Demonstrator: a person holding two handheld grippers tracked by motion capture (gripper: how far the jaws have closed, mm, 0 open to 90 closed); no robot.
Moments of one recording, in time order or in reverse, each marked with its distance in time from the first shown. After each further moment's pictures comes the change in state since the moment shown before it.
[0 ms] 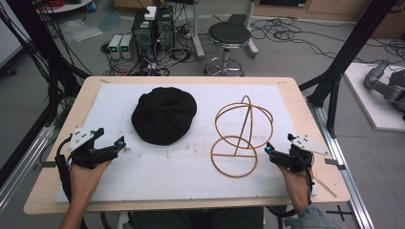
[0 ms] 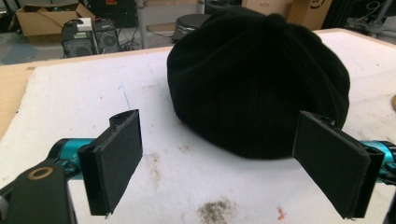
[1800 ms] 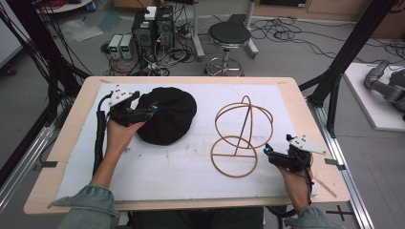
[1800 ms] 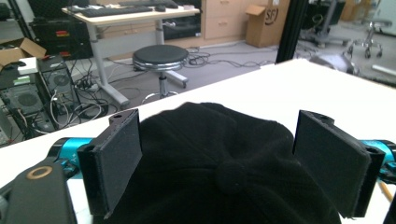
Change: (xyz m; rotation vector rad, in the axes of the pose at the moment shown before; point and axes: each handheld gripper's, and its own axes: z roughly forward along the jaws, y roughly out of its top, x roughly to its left) left arm -0.034 0.073 0.117 -0.040 -0.178 0.085; right arm 0.001 -0.001 0.002 0.019 0.016 -0.025
